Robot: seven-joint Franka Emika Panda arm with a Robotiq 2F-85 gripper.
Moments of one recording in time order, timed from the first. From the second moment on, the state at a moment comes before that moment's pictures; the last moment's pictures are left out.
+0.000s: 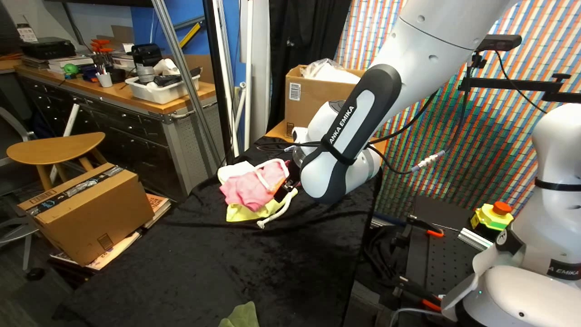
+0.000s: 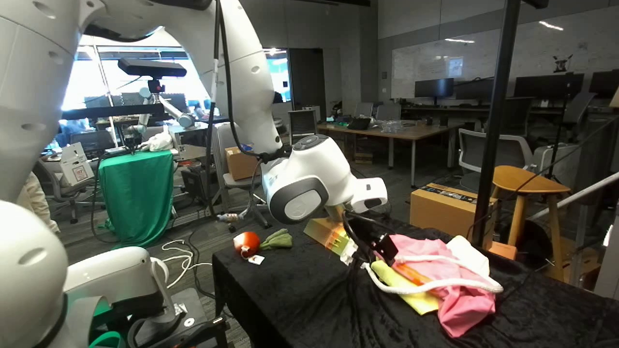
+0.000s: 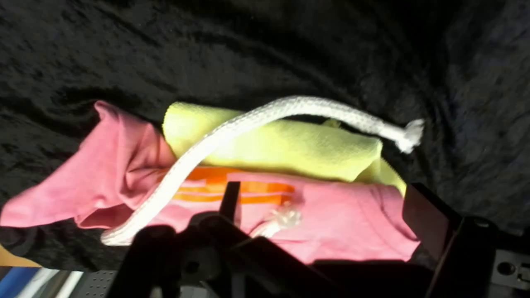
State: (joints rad) arm 0.55 0.45 -0.30 -2.41 0.59 3.31 -0.34
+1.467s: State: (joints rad) arm 0.28 0.49 0.20 -2.03 0.05 2.45 -0.34
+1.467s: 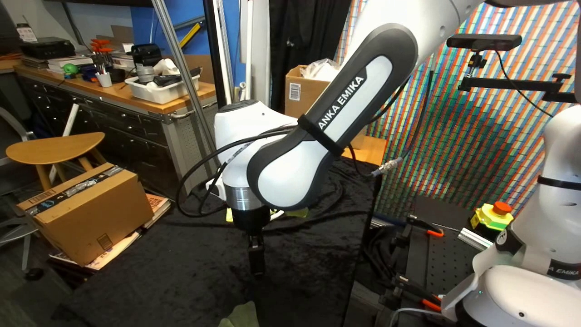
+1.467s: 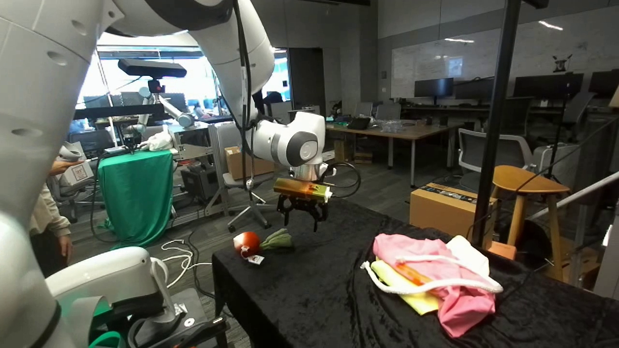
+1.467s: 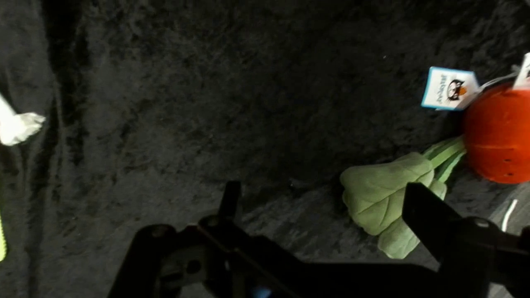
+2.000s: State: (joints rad) arm 0.21 0.60 0.32 -1.96 0.10 2.38 -0.38
